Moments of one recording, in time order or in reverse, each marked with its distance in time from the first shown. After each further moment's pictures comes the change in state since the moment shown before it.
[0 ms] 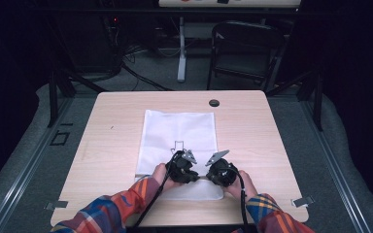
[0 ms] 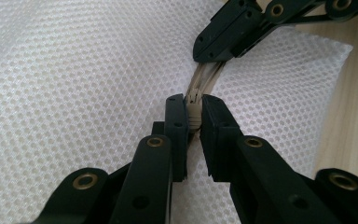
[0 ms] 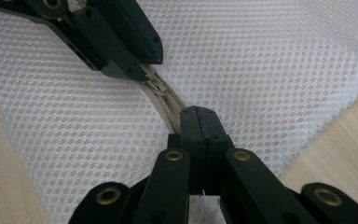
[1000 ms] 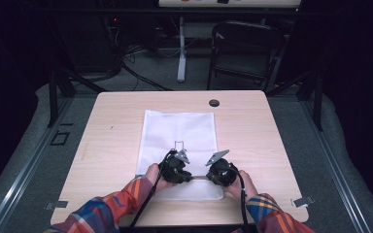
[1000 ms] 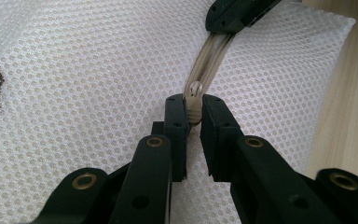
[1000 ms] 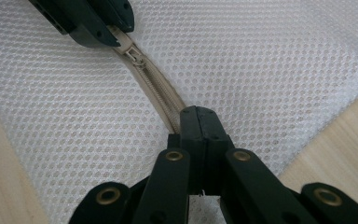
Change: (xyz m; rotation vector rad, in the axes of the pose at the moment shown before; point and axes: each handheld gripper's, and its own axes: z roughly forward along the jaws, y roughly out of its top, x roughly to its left) left arm 0.006 -0.014 -0.014 0.021 0.005 -0.017; right arm -0.001 0.000 0.000 0.002 0.002 0.003
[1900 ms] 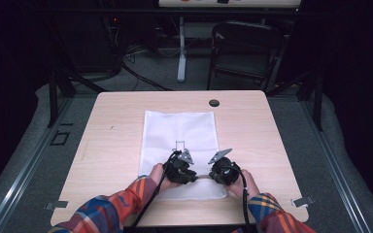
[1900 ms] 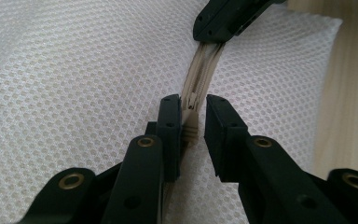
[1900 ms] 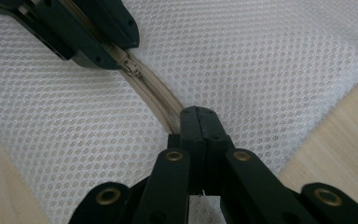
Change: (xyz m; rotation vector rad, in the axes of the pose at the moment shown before) left arm -0.003 0.007 0.015 -0.048 -0.022 0.045; right arm -0.007 -0.003 -0.003 0.015 -0.020 0.025
